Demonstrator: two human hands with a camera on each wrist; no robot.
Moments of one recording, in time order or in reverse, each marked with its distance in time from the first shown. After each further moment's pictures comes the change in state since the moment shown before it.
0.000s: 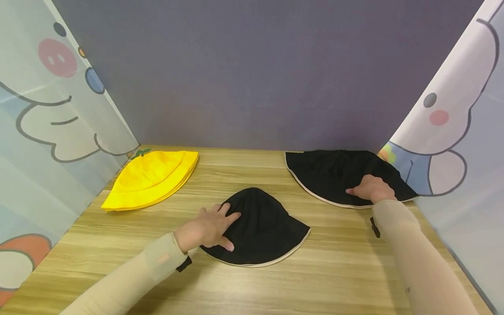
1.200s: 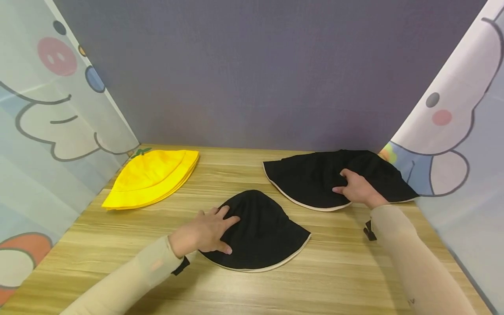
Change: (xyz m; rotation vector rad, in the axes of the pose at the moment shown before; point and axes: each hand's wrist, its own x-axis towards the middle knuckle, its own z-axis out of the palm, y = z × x) left_hand -0.017 0.001 -0.004 -0.073 0.015 0.028; right_hand 0.007 -0.026 0.024 0.167 0.125 -0.386
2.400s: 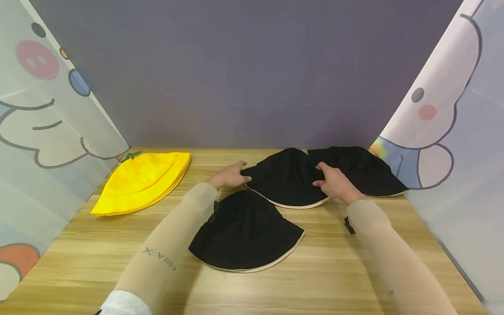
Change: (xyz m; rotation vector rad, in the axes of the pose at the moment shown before) left_hand 0.152 -0.035 -0.050 -0.680 0.118 -0.003; right_hand 0.013 -0.029 0.016 -0.058 0.127 -0.136
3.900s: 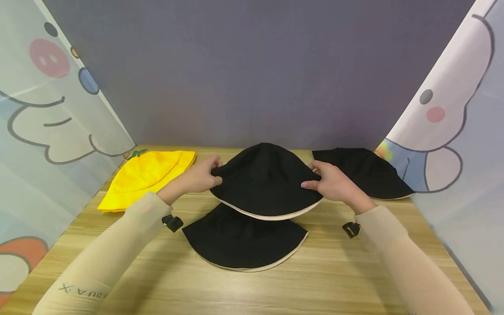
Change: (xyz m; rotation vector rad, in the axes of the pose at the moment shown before) left_hand -0.099 -0.008 -0.056 0.003 0.165 0.192; right_hand -0.026 -0.077 -0.036 0.198 -0.085 -0.033
